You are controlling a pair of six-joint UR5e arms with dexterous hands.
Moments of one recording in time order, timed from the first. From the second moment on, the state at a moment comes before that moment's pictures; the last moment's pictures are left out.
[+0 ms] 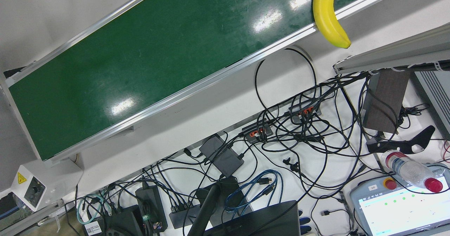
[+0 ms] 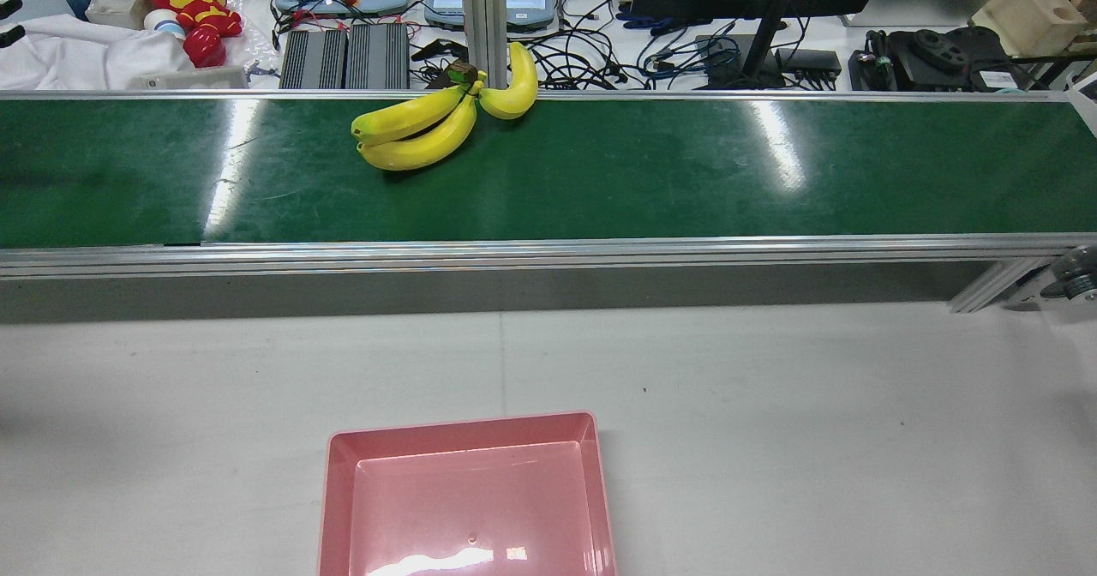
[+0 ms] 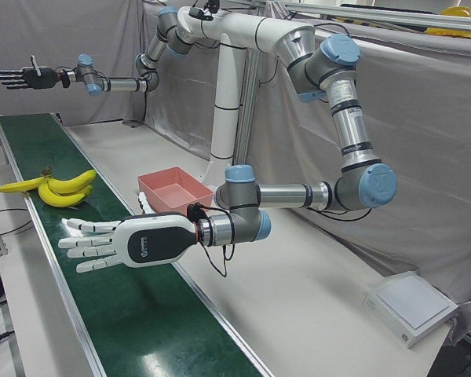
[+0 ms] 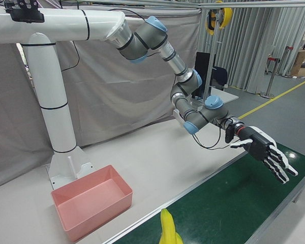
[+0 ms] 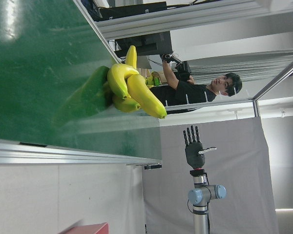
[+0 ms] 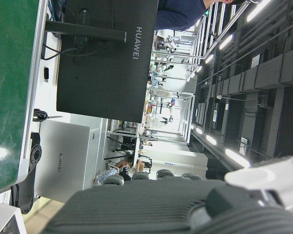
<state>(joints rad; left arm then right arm) -1.25 -1.76 -1.73 0.09 1.49 0.23 1.57 -1.54 1.64 -3.29 -1.58 -0.10</state>
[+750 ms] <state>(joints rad) -1.25 -1.82 -1.75 0.20 1.48 0.32 1.58 -1.54 1.64 -3.29 -1.58 -0.10</state>
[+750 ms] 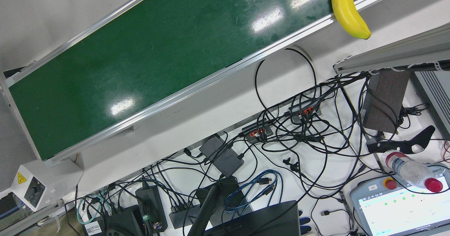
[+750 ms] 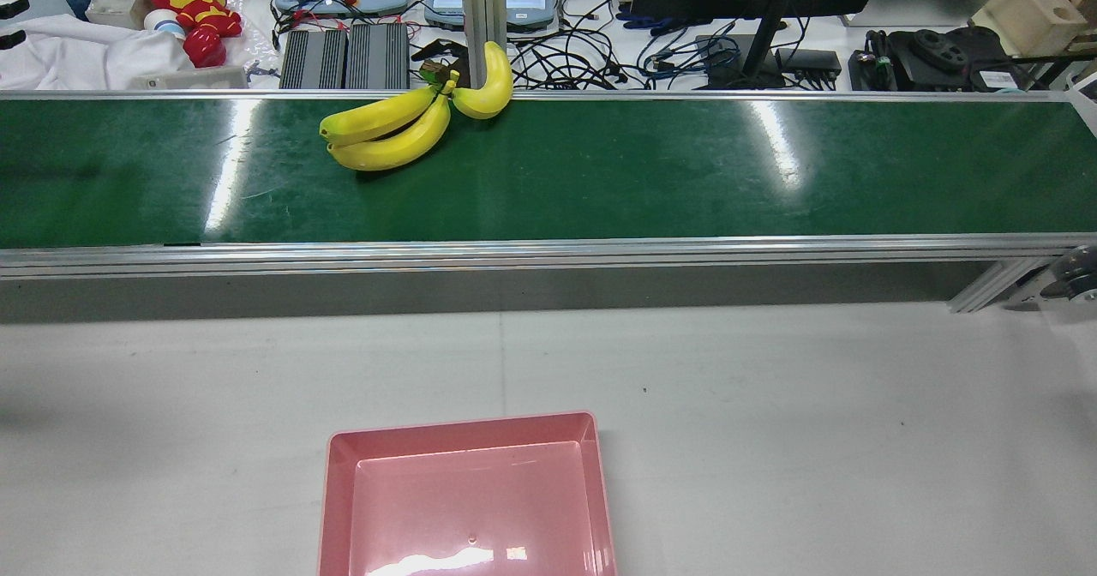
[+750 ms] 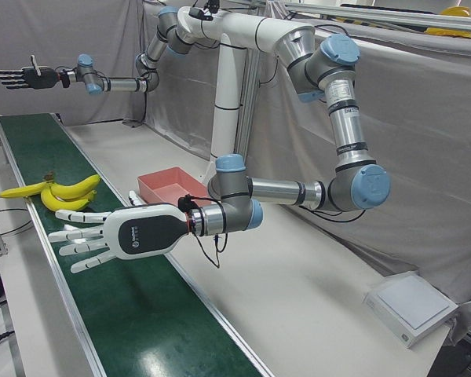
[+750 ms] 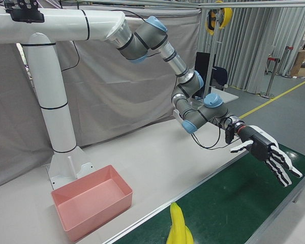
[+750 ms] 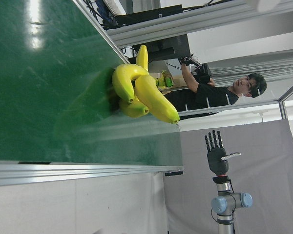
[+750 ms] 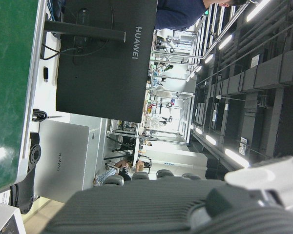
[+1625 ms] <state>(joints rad) -1.24 -1.93 -1.79 0.34 1.48 0.51 1.58 -1.54 1.64 -3.29 -1.58 -0.10</state>
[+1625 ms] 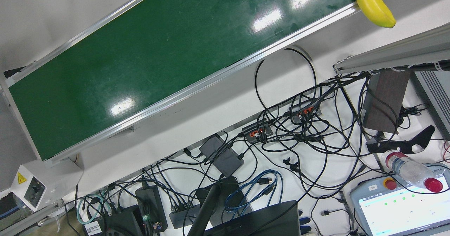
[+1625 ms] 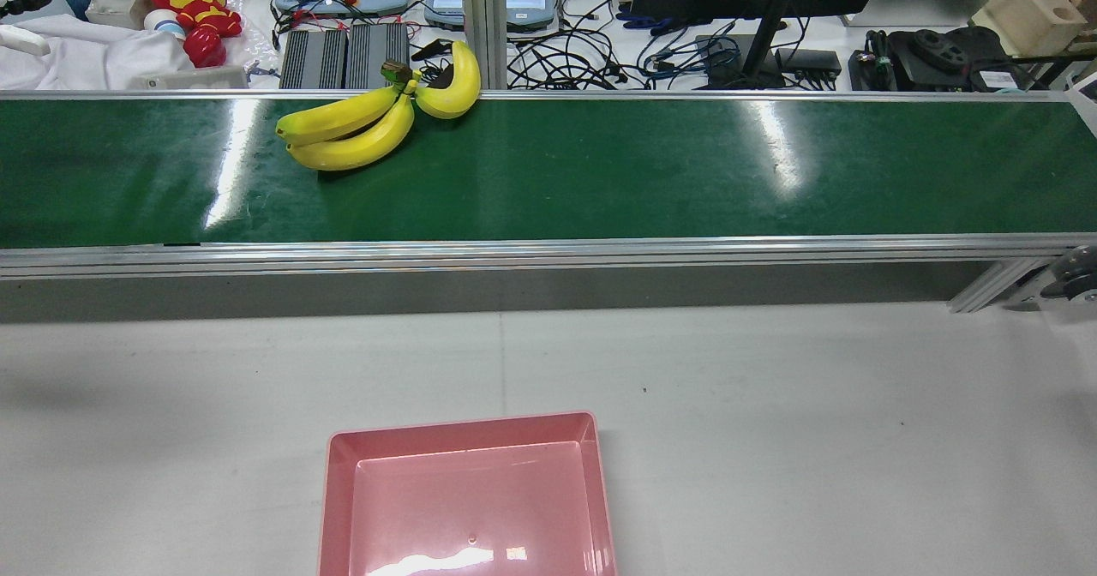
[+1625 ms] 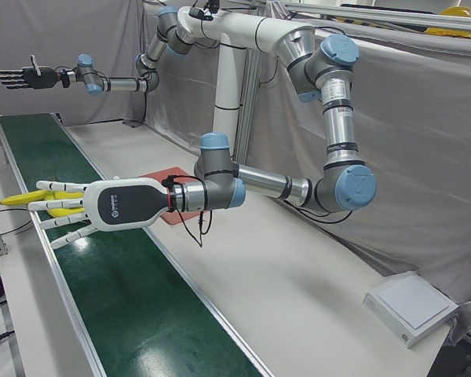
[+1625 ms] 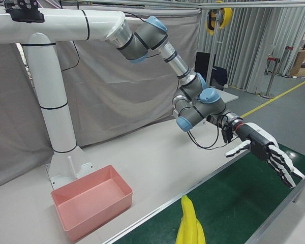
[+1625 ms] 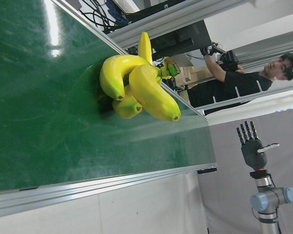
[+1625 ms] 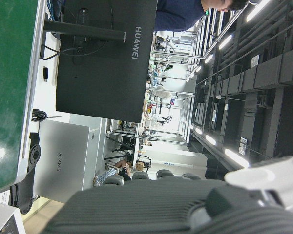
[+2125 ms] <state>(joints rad) -1.16 -2.01 -1.85 0.49 1.48 0.62 1.58 -1.54 1.64 -3.29 -1.58 -0.10</state>
